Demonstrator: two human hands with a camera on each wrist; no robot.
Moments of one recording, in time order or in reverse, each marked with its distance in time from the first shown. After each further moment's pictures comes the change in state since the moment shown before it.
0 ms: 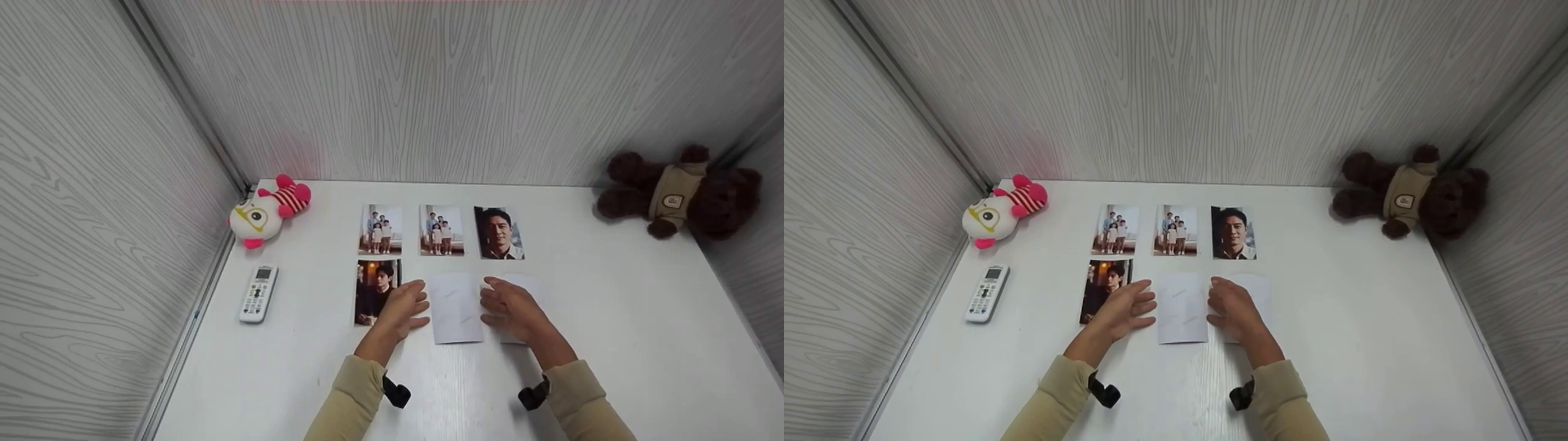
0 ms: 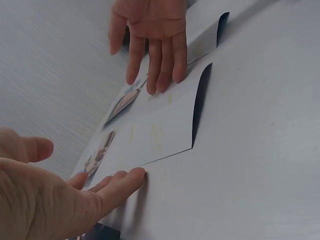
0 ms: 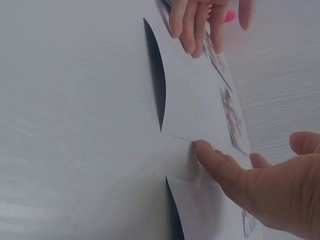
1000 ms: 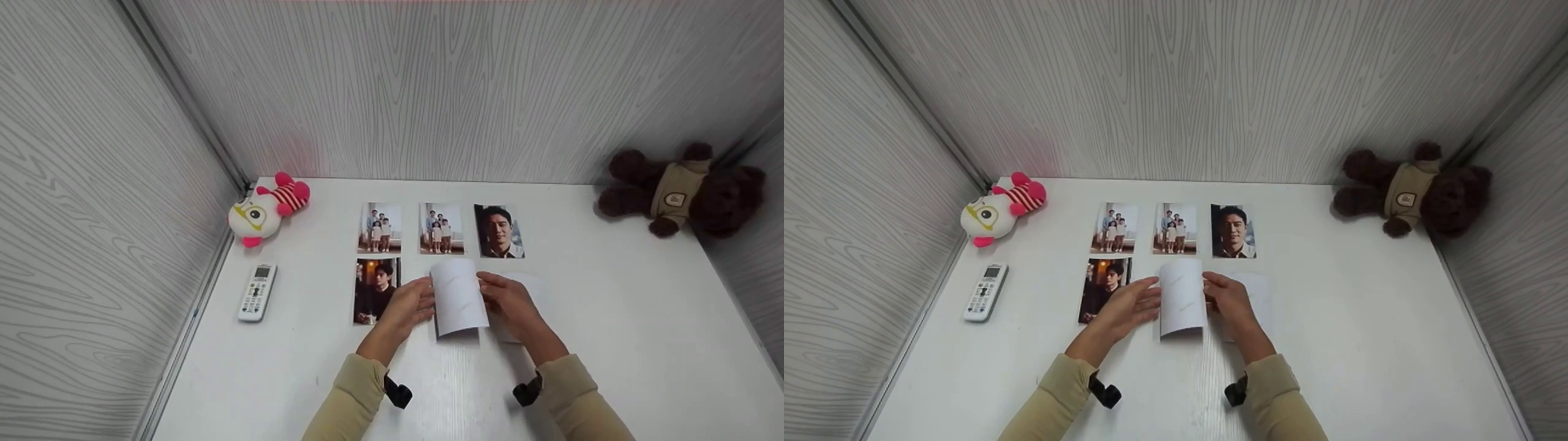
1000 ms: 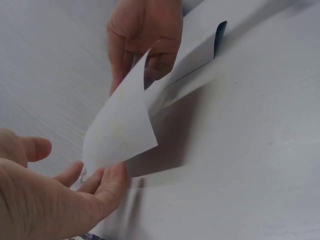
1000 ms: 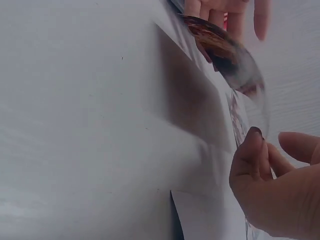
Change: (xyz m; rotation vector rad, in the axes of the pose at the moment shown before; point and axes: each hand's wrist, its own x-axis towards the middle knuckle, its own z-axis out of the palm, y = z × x) left_hand 0.003 0.000 0.009 0.001 -0.017 0.022; right_hand 0.013 0.001 0.009 -0.099 0.113 -0.098
